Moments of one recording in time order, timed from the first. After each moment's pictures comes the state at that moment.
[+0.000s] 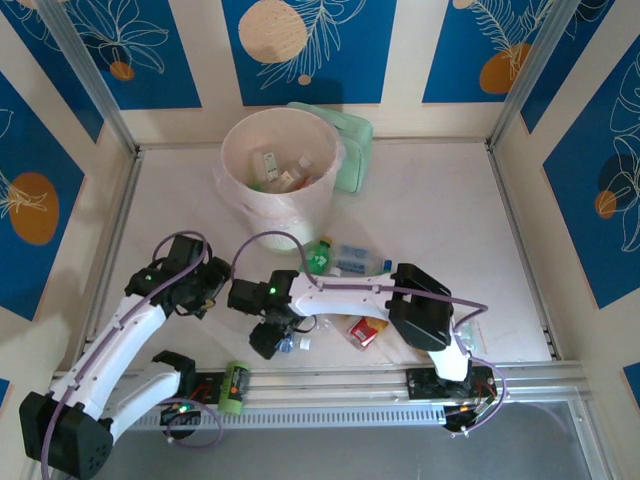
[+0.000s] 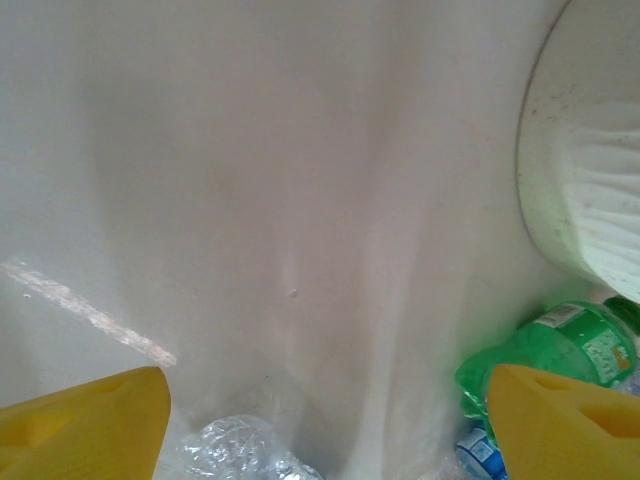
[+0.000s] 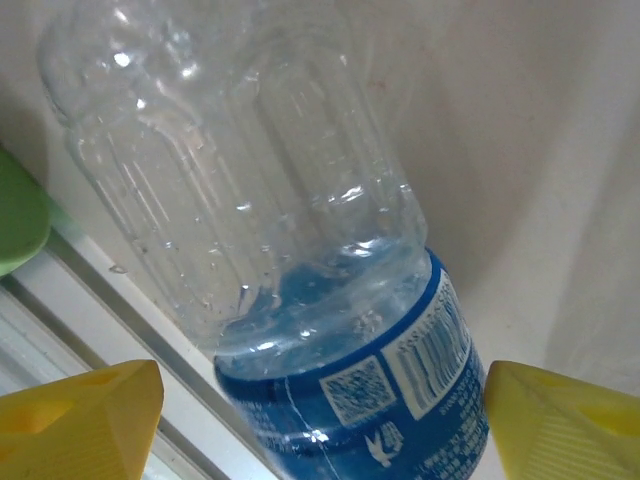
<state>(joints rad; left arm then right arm) -0.32 0.89 0.71 -0.91 0.04 -1.24 1.30 2.00 1.57 -1.02 -0.02 0.38</state>
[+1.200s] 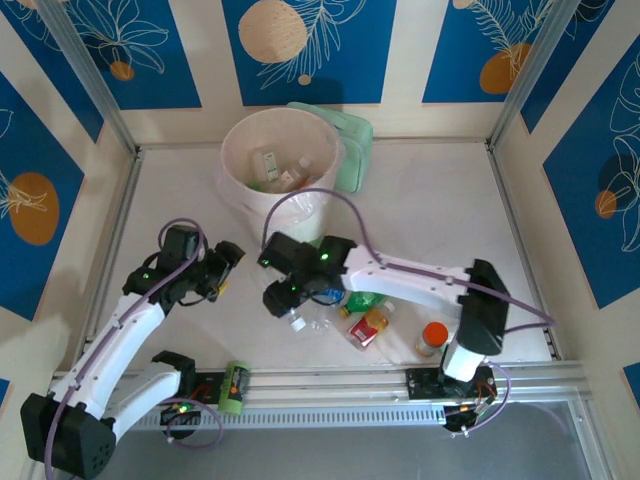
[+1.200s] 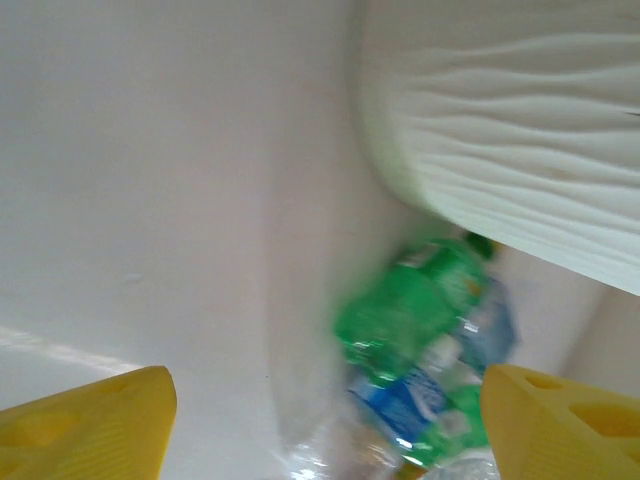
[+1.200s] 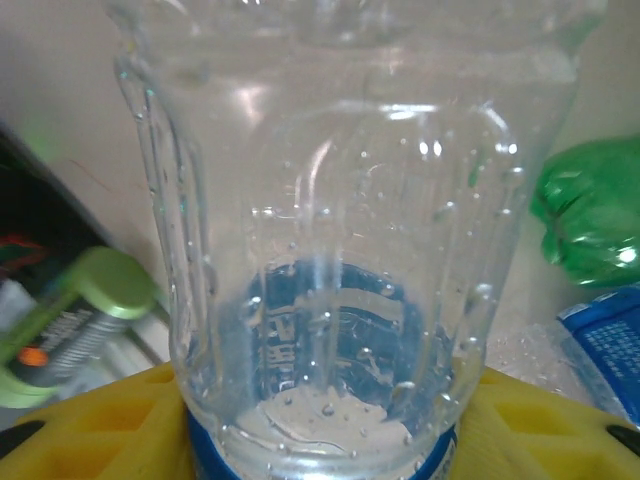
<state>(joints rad) -0.30 0.90 0.74 -0.69 0.26 -1.19 1.14 1.66 1.47 -0.90 -0.06 0.46</state>
